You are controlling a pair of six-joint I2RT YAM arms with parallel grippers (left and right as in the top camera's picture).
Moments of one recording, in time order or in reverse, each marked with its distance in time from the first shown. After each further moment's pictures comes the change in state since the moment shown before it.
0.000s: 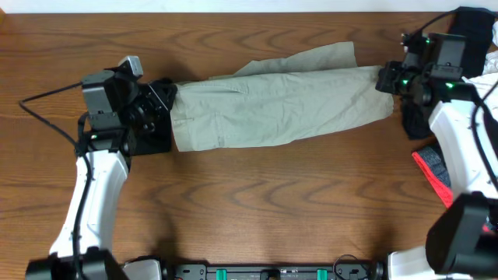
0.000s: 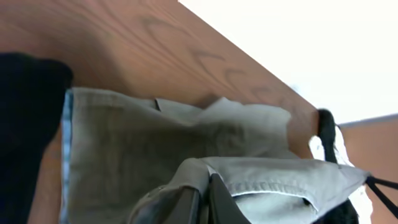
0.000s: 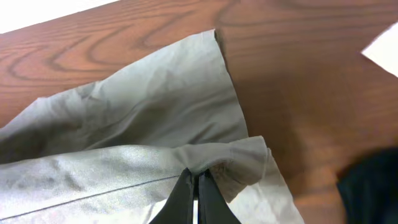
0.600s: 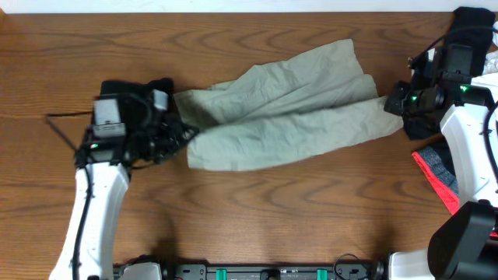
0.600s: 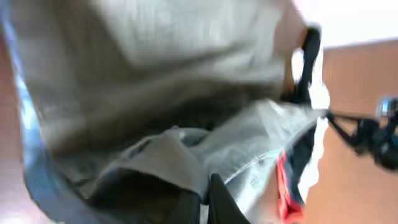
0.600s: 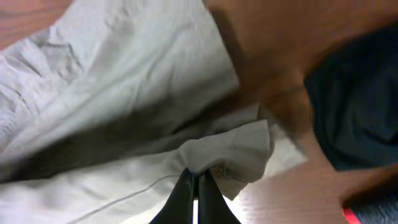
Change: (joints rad) left arm -0.016 -0.133 -0.008 -0.459 0.201 0.077; right arm -0.069 -0.063 0.000 -0.306 0.019 -0.005
